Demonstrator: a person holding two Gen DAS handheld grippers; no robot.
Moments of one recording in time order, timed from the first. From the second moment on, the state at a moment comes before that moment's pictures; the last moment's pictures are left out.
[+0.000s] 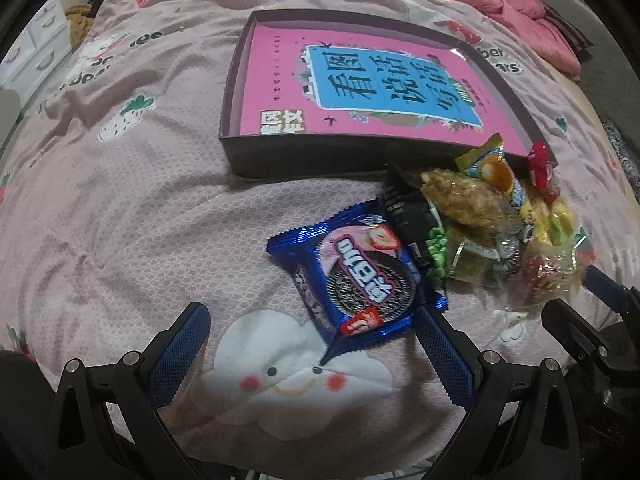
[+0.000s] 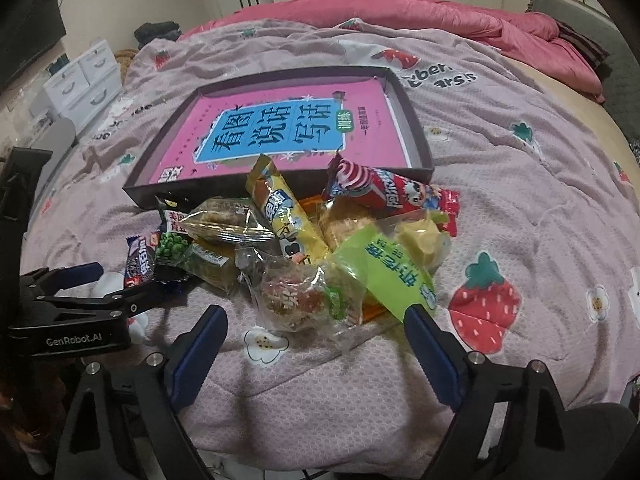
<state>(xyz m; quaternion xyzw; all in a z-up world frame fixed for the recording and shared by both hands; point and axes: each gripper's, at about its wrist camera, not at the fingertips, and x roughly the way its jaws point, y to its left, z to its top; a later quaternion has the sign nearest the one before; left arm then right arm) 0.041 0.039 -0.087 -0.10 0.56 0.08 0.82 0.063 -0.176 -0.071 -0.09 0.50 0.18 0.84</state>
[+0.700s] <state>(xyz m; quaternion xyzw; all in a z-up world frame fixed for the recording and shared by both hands) 0.060 0.041 -0.094 -0.12 0.56 0.09 0.81 0.066 -0.150 -0.081 -0.12 0.49 0.22 0.84</state>
